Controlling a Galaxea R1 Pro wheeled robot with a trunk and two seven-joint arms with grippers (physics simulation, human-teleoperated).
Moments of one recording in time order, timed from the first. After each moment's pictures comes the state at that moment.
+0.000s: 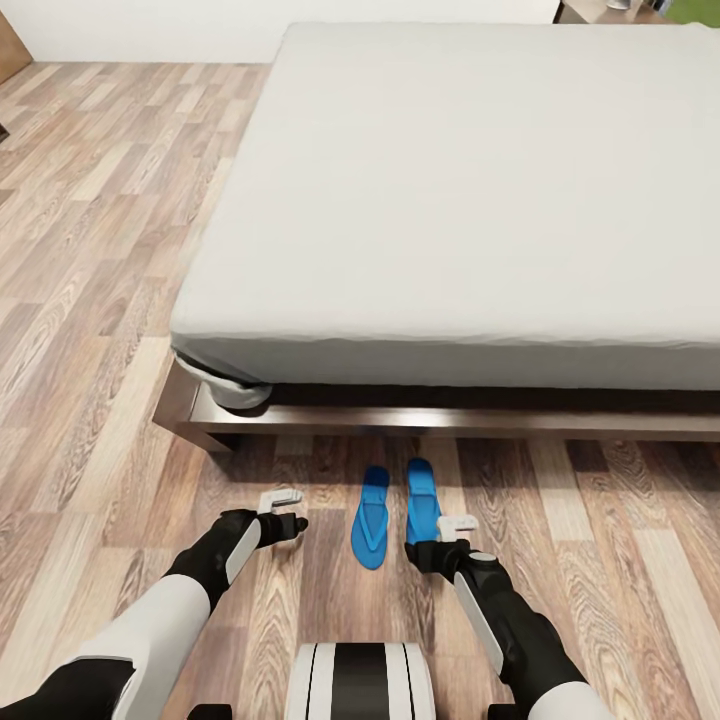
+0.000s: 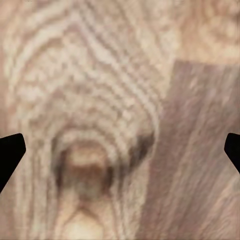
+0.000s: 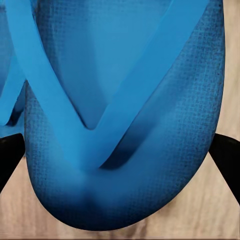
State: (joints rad) left arm -0.80 -0.06 -0.02 -0.46 0.17 0.48 -0.04; right arm -0.47 0.06 0.16 -0.96 -0.13 0.51 -0.04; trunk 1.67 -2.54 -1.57
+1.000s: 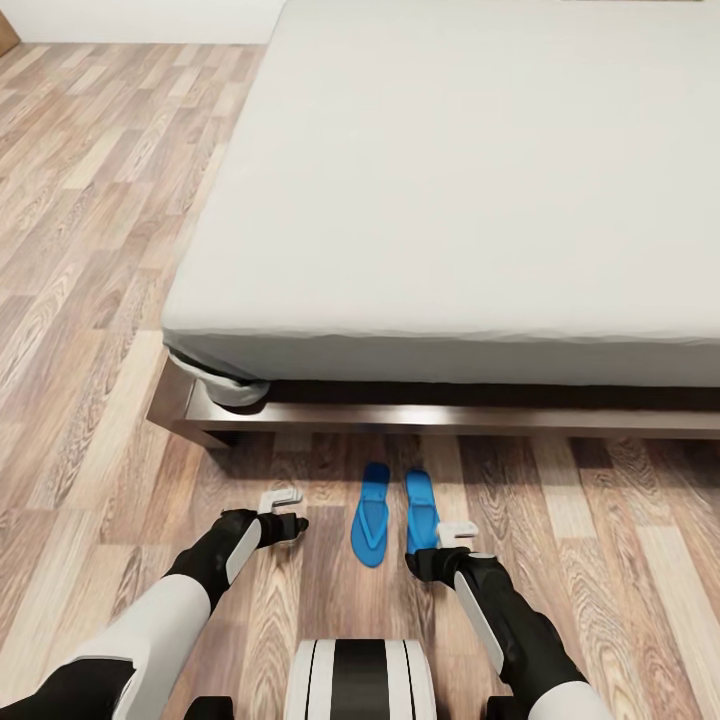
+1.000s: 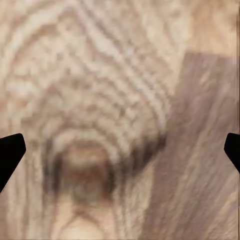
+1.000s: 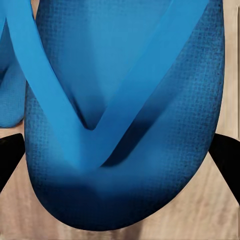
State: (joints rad) left arm -0.80 -0.06 -0.02 -0.46 0.17 0.49 -0.04; right arm -0.47 0.06 0.16 -0.96 -0.13 0.60 -0.03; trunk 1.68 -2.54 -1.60
